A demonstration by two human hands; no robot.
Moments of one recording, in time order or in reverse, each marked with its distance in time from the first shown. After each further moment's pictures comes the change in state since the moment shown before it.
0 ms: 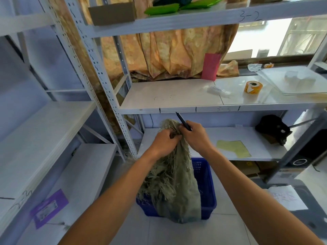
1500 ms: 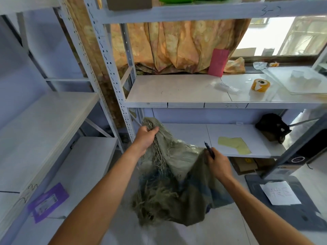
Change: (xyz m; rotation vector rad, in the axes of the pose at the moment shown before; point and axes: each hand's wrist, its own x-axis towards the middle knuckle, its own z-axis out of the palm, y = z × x) left_hand 0.007 -0.102 -0.075 -0.501 0.158 -0.348; right_hand -0.052 0.125 0.042 -0.335 0.107 0.224
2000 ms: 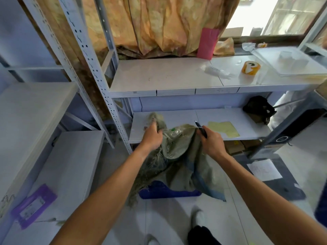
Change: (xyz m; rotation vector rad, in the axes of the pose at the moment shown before) left_hand 0.038 -0.036 0.050 0.432 -0.186 0.153; right_hand 0.032 -0.037 -0.009 -0.101 0.031 -0.081
